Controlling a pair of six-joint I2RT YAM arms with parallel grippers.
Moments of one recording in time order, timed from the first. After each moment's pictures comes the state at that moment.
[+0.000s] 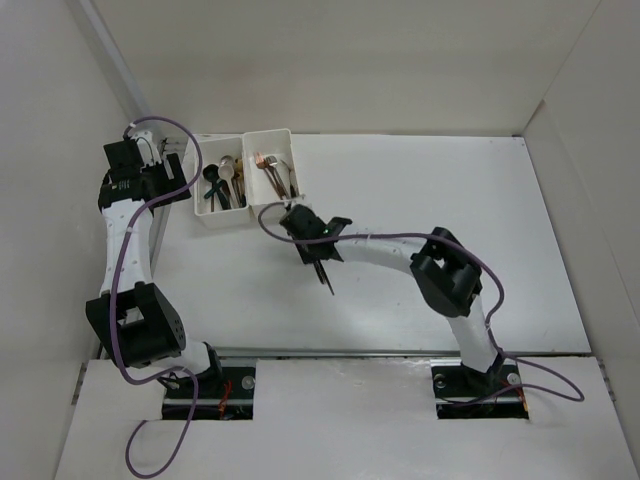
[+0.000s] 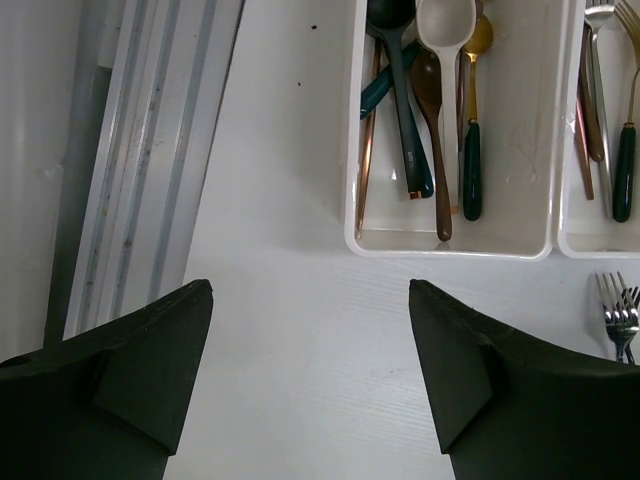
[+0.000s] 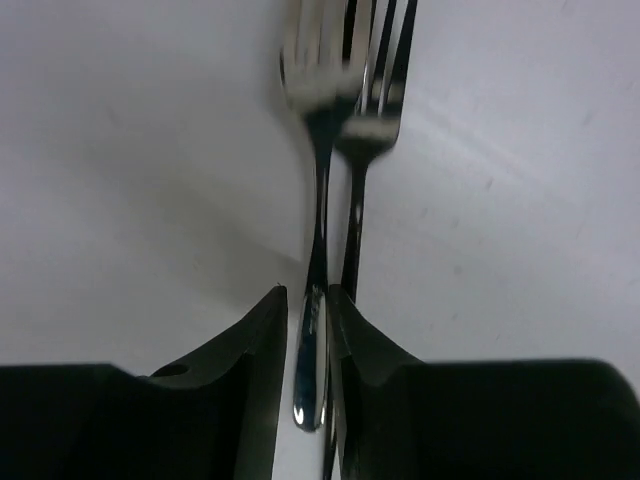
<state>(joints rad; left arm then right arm) 0.30 1.45 1.35 -0.63 0.13 -0.02 0.93 2.09 1.64 -0.44 0.34 0.36</state>
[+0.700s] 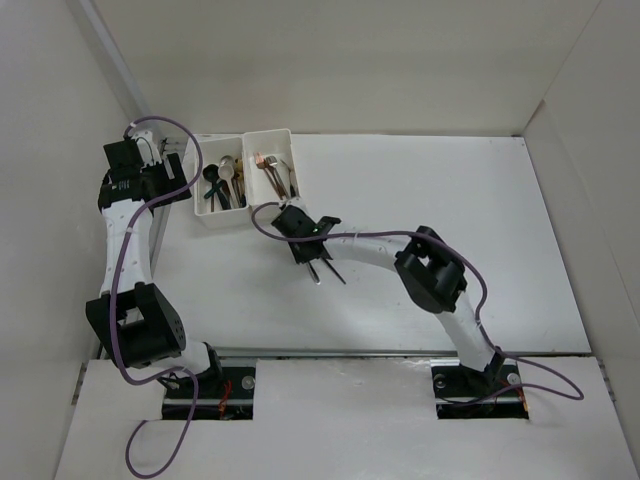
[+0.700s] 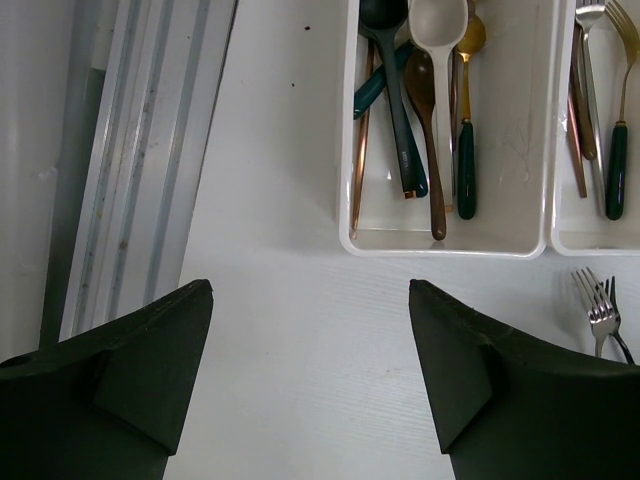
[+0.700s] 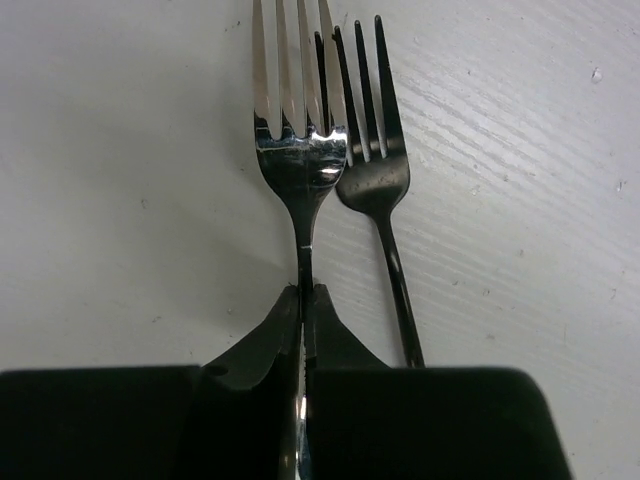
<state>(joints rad) 0.30 1.45 1.35 -0.63 0.15 -0.02 0.95 2.22 1.72 -0.50 0.35 0.42</state>
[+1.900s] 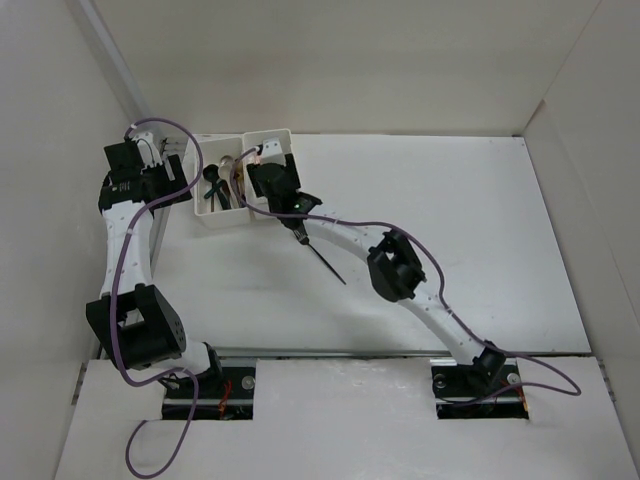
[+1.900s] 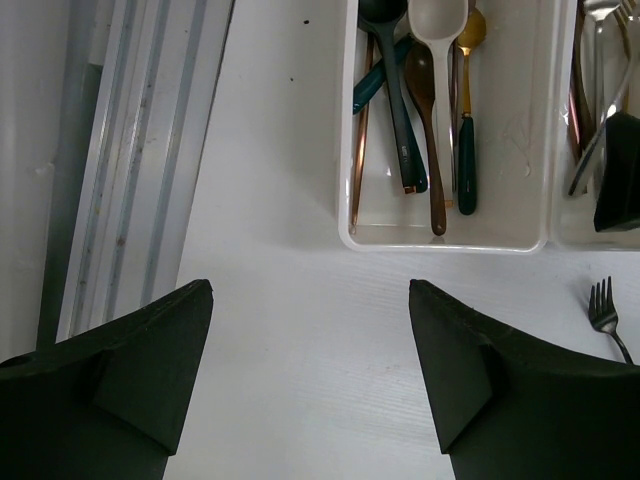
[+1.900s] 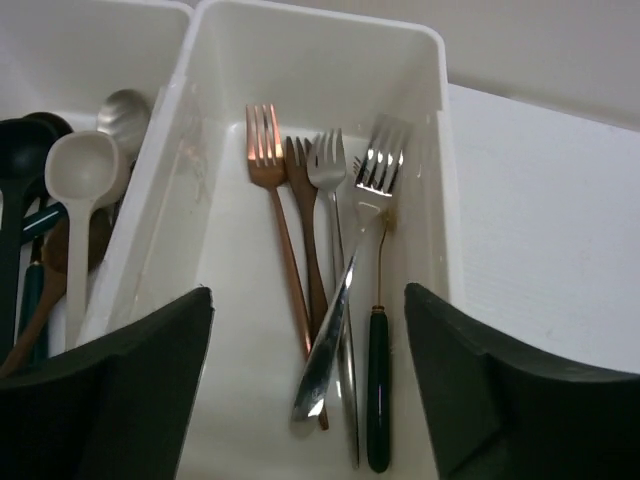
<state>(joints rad) 0.30 1.44 1.33 -0.62 0.15 -0.02 0.88 2.69 2.47 -0.05 0.66 0.09</state>
